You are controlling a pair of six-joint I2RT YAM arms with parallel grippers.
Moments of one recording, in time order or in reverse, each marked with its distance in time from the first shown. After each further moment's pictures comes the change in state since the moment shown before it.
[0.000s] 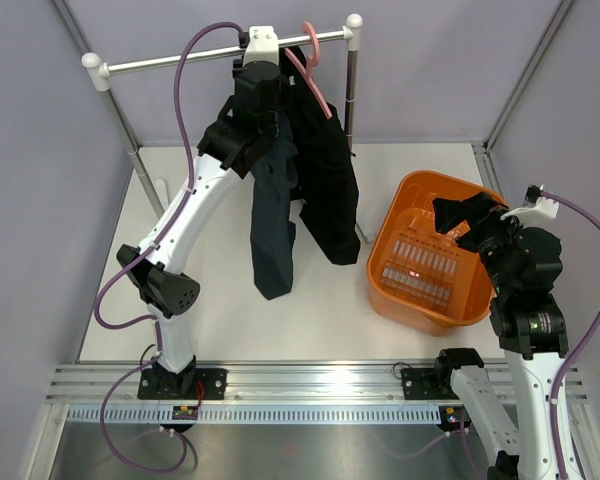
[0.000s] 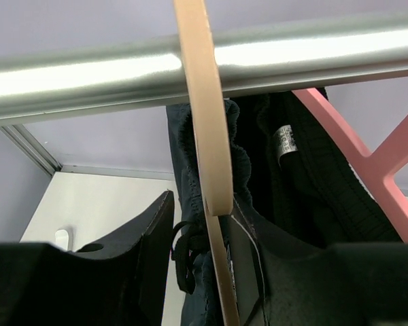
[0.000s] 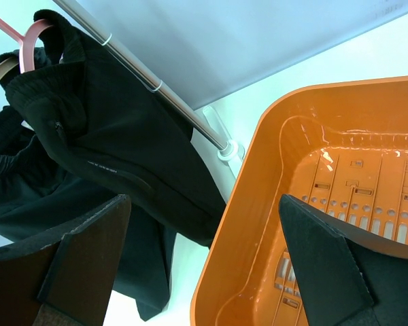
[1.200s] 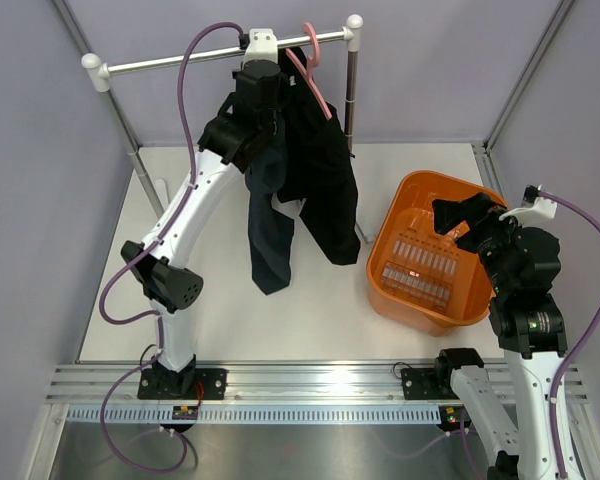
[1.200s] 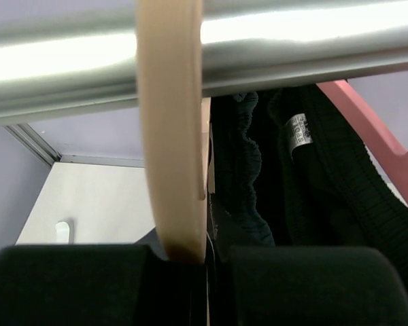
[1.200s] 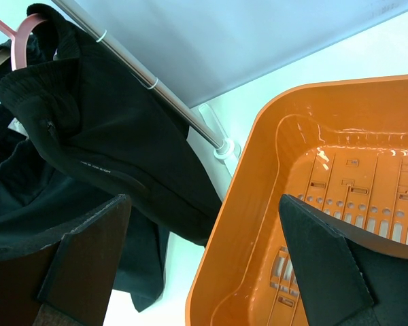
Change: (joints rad) left arm 0.030 0.042 0.040 -0.062 0.031 -0.025; right arm 0.000 0.000 -0.007 0.000 0.002 -0.013
